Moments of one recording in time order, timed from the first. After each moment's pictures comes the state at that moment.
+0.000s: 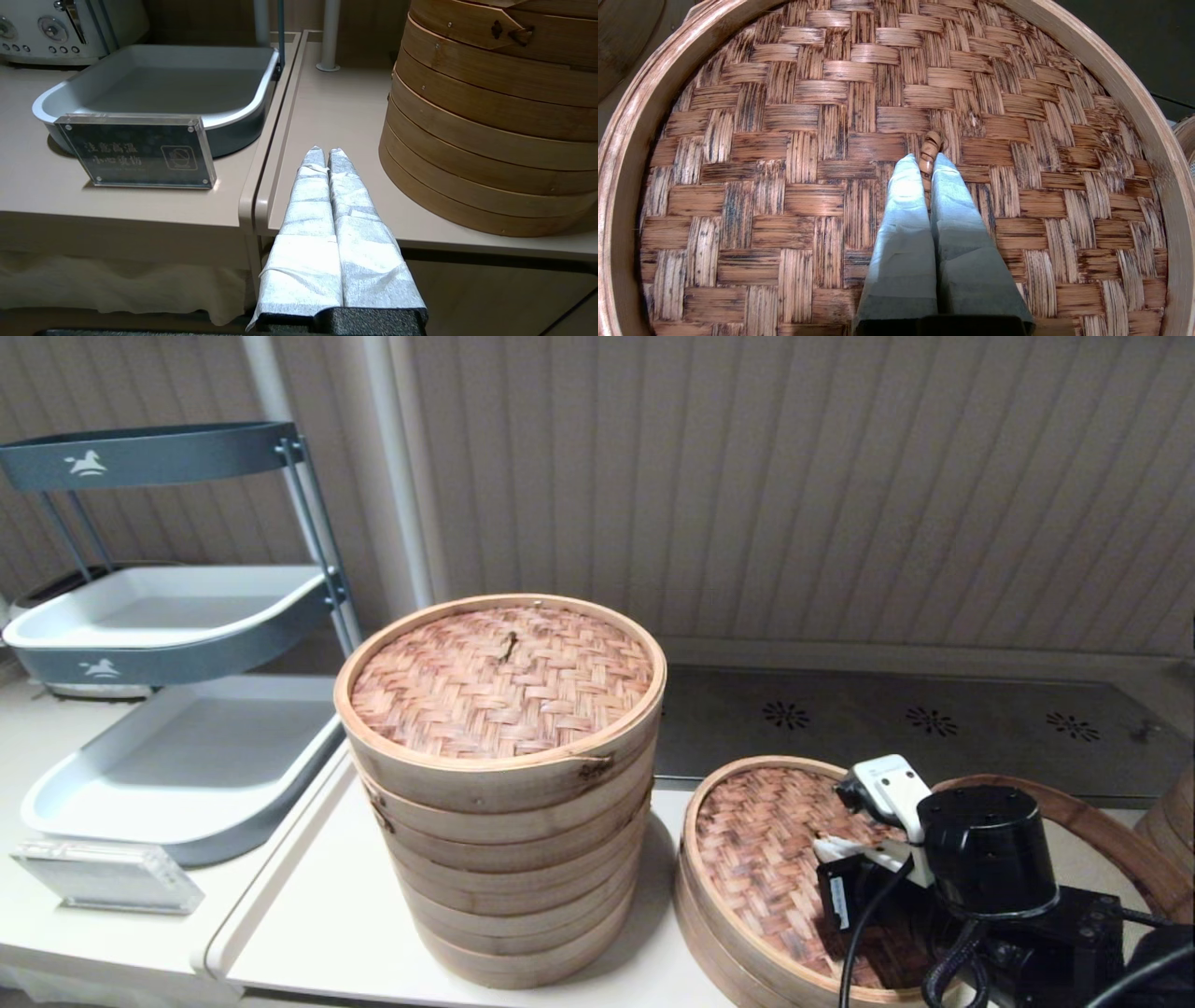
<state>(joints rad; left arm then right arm) 0.00 0.00 0.00 -0.06 -0.01 0.00 0.51 1.68 -0.36 -0.80 -0.34 0.07</state>
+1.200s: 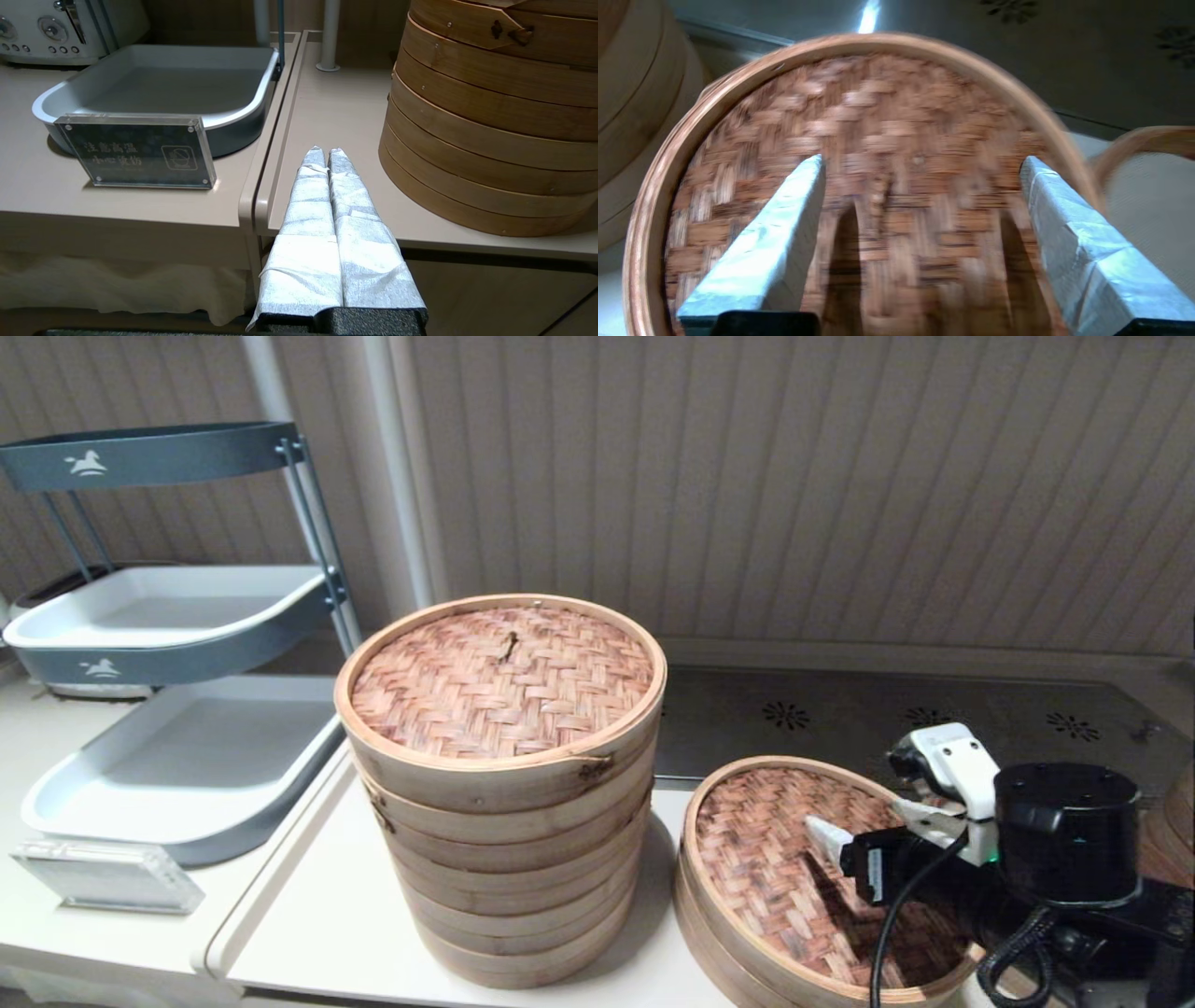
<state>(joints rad) 0.00 0.00 0.00 -0.06 -0.01 0.00 0.47 1.54 -0.36 -0.81 -0.35 0.06</state>
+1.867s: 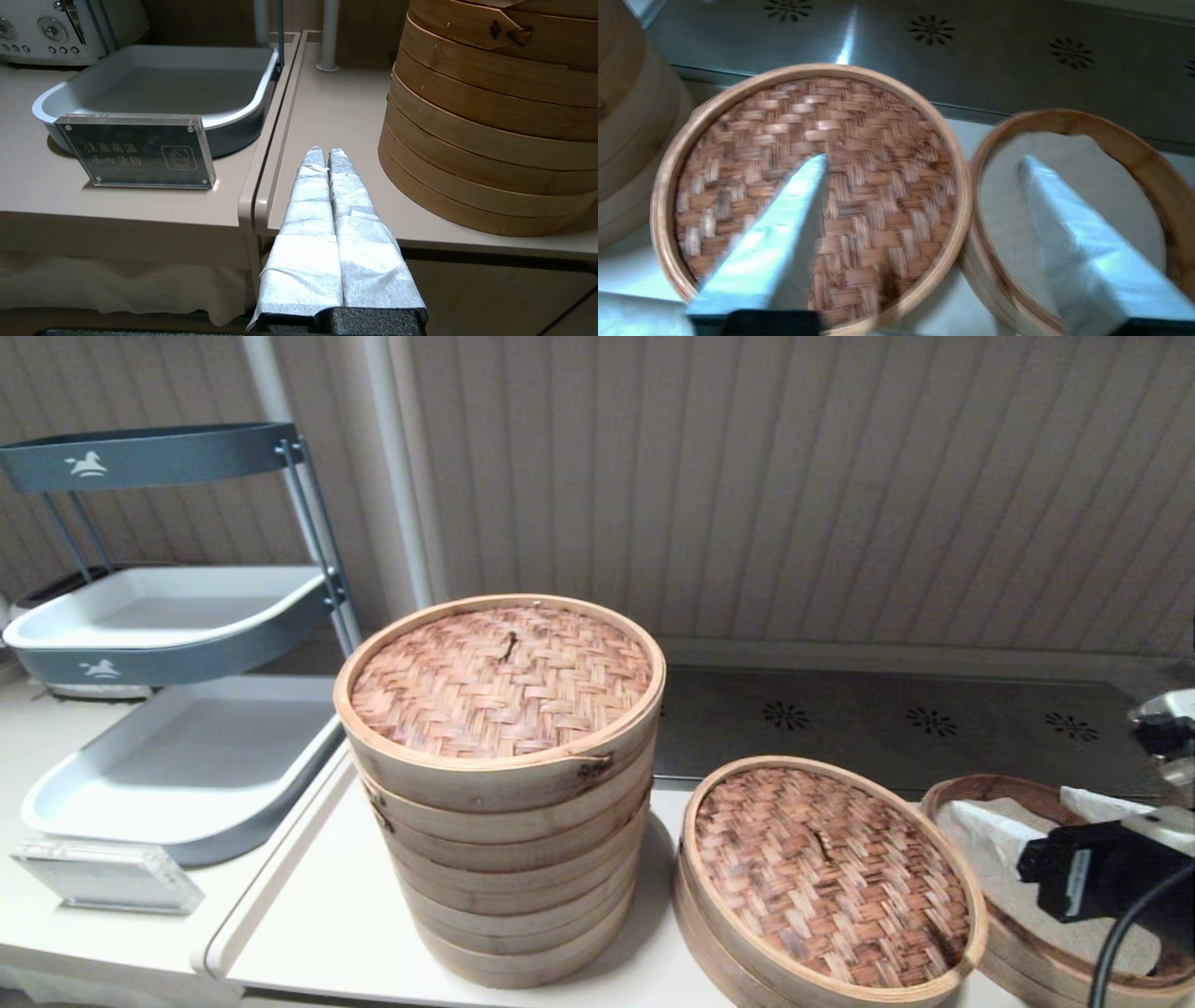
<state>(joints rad) 0.00 0.00 0.00 -0.06 -0.01 0.00 0.38 1.06 -0.46 -0.30 -0.35 0.06</state>
